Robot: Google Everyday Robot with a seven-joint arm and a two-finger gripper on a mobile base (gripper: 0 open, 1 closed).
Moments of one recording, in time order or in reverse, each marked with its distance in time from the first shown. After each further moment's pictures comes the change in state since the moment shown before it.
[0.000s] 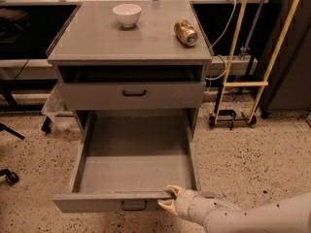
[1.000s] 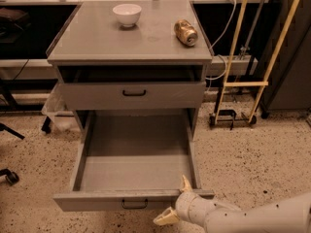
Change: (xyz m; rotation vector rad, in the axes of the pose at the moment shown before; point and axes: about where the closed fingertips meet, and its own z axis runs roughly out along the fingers) arm 0.000 0.000 0.000 0.000 0.000 0.000
